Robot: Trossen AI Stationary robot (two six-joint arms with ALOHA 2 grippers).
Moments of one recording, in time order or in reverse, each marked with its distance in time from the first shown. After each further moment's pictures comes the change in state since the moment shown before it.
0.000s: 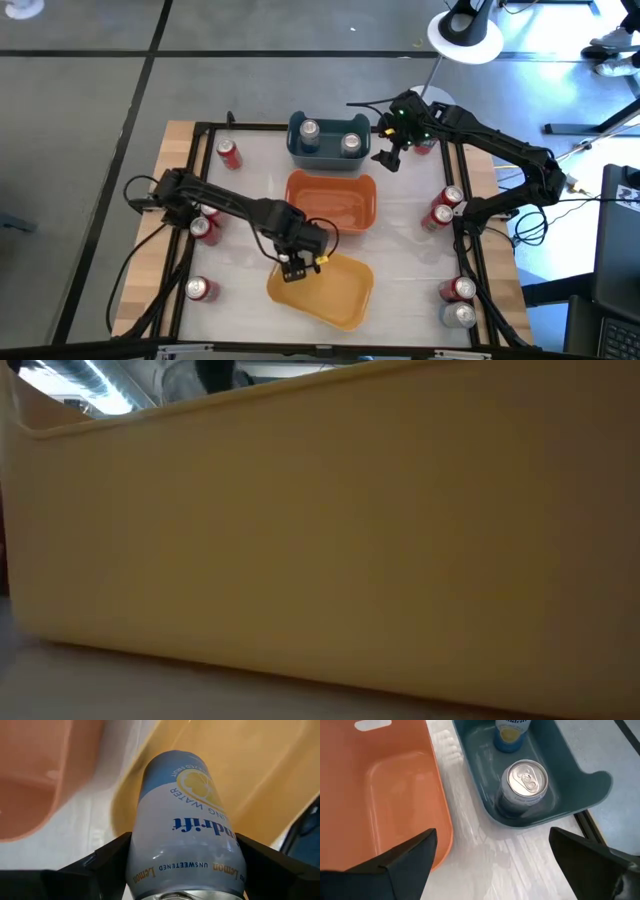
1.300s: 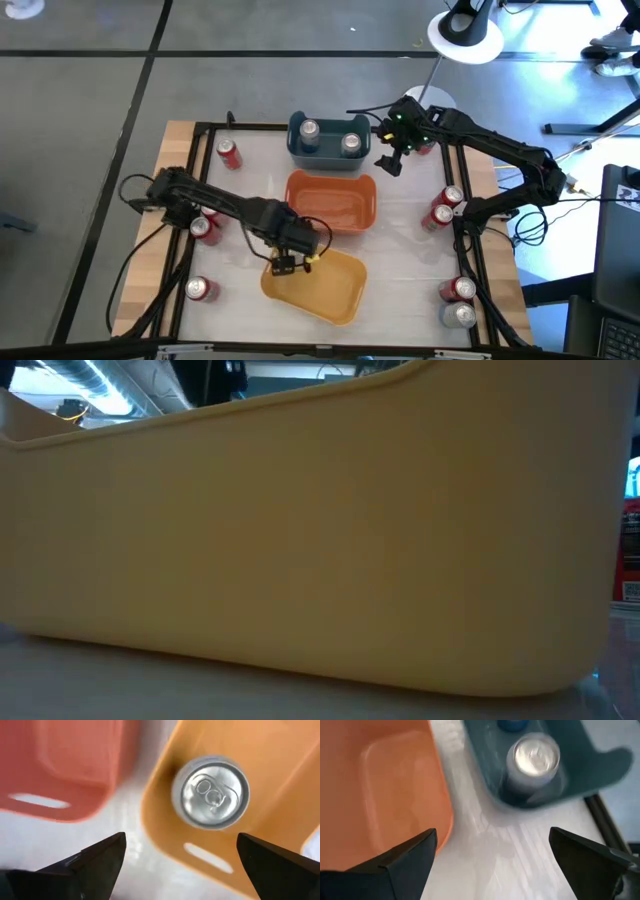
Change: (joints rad) left arm -0.020 -0.057 0.007 -0.120 -0.169 0.105; right arm 0.002 0.001 -0.037 -0.046 0.000 -0.003
